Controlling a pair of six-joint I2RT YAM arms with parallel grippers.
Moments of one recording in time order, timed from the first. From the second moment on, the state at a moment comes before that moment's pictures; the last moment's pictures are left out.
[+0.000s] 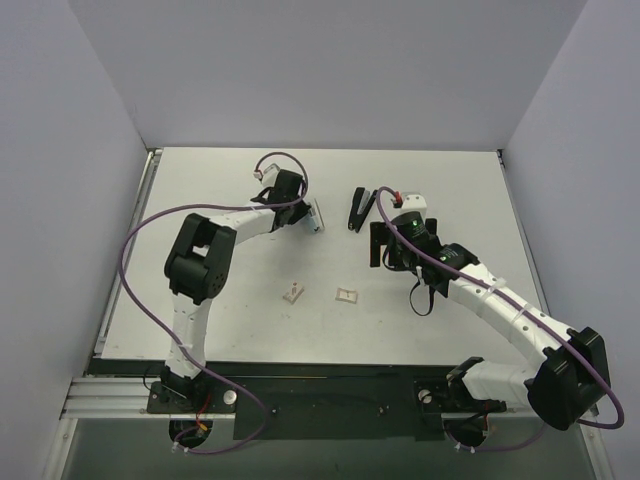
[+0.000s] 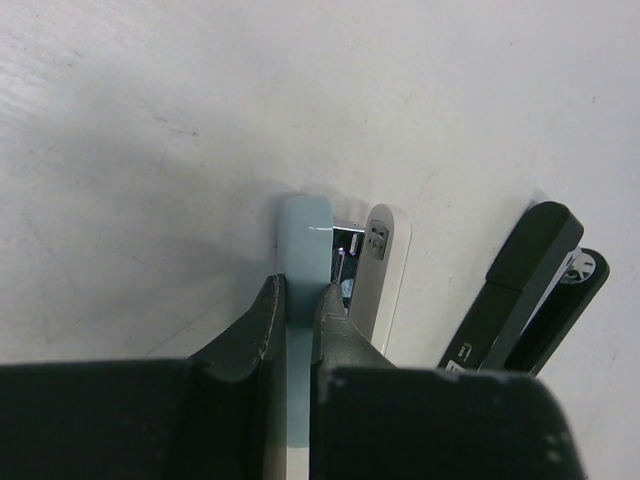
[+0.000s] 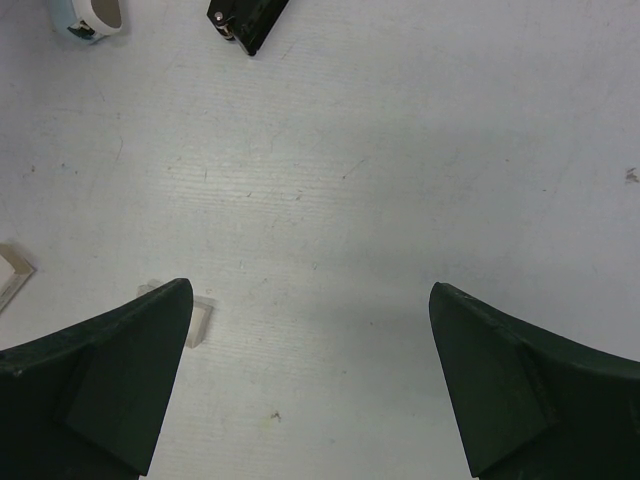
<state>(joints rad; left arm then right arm) -0.48 2.17 1.52 -0.09 -0.22 -1.01 0.58 1.21 0.89 -0.45 0.35 0.34</state>
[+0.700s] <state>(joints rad) -0.48 1.75 1.08 0.13 0.10 -0.84 0.63 1.09 0.91 -0.51 0.17 0.38</state>
